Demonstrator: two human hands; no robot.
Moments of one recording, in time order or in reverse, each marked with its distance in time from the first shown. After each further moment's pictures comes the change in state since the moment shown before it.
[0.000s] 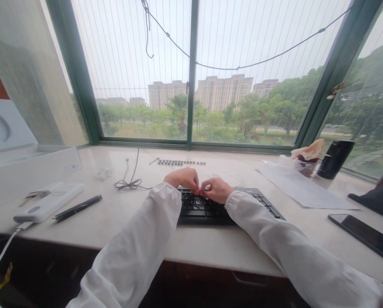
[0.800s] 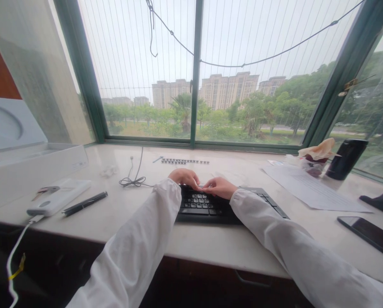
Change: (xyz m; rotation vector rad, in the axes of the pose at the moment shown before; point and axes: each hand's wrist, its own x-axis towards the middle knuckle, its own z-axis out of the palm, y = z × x) left_hand 0.027 -0.032 0.010 -0.160 -0.205 -0.184; right_hand 0.014 0.019 0.006 0.298 -0.111 0.081
